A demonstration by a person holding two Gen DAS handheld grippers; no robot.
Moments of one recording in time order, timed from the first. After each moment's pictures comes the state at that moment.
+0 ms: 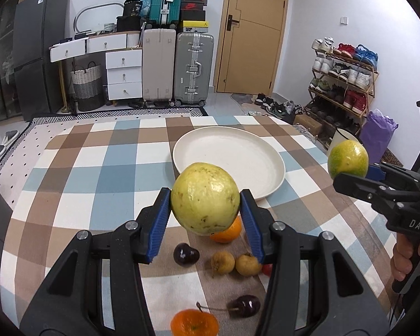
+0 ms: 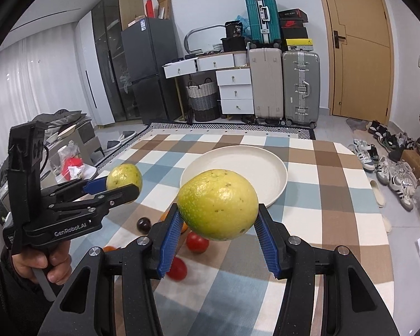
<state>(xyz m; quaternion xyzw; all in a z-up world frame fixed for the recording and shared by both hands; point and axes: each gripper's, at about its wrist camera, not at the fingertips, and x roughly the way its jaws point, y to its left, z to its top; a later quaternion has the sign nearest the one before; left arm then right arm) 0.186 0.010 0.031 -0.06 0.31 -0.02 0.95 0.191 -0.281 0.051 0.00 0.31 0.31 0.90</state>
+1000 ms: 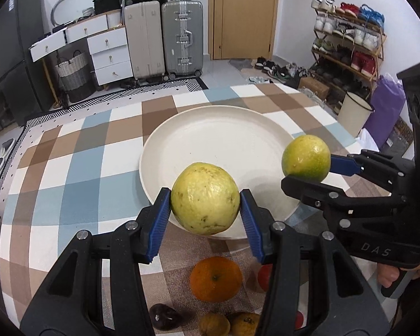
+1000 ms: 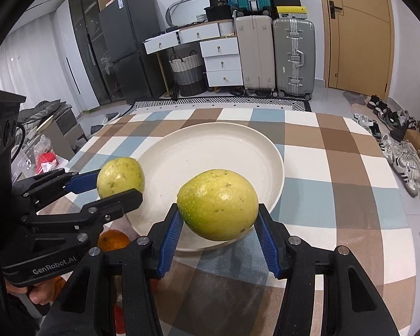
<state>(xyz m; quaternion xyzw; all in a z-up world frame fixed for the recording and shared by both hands) 0.308 -0.027 -0.010 0.00 0.39 -0.03 0.92 0.306 -0.250 -0.015 -0.01 0.38 0.29 0.88</state>
